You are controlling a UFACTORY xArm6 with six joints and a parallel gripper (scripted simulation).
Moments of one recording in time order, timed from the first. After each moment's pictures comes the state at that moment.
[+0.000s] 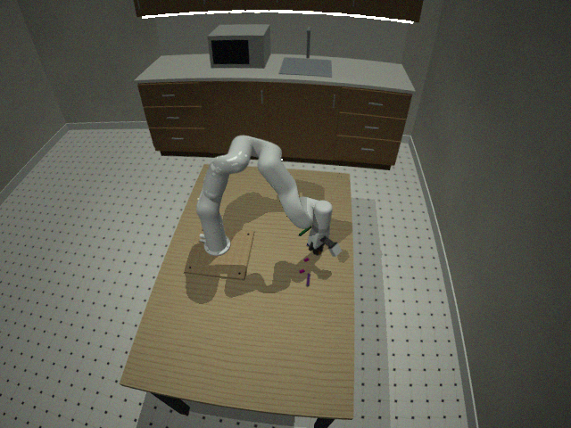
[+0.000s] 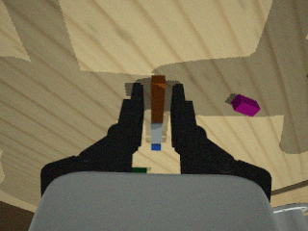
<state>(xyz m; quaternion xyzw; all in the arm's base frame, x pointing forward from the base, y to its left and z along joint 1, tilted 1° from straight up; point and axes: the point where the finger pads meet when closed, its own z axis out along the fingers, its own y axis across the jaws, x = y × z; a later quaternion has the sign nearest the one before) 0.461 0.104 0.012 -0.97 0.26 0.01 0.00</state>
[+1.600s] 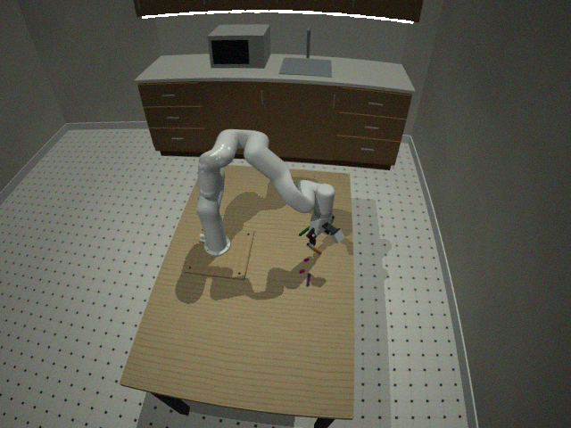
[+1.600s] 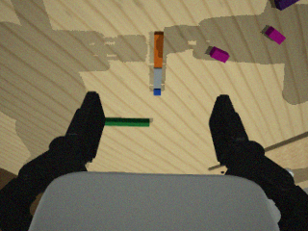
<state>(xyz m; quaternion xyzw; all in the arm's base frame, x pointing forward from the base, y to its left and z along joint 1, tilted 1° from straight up) 0.462 0.103 0.101 -0.97 0.26 0.01 0.00</state>
